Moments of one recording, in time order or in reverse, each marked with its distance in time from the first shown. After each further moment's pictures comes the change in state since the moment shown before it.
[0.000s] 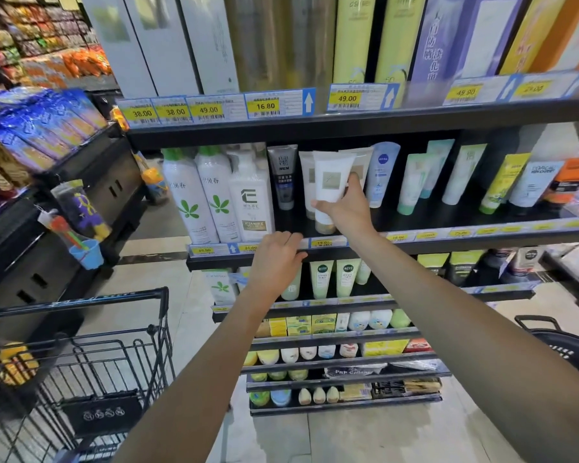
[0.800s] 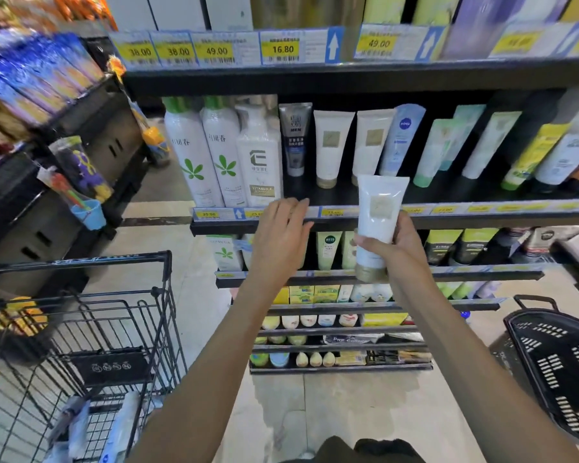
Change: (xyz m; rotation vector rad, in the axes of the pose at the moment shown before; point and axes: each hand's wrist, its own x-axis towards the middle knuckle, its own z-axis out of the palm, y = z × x) left_hand -0.031 0.016 -0.016 -0.037 0.257 -0.003; right_hand -0.118 0.043 -0.056 0.316 -0.100 0.236
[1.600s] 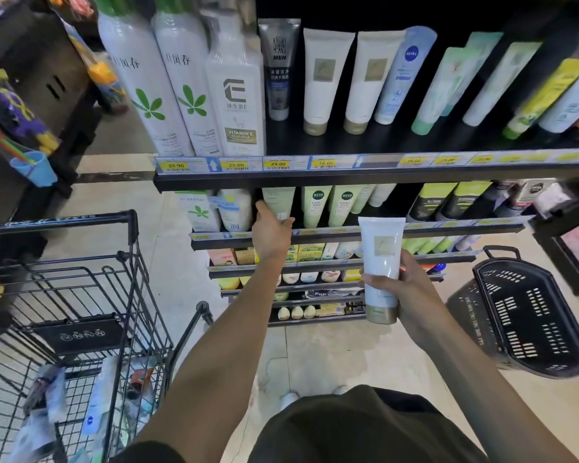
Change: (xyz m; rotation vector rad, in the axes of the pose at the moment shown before) left_hand -0.075 -0.017 0.132 -0.382 -0.327 -0.997; right_hand -0.068 0.079 -0.044 -0.023 0.001 0.335
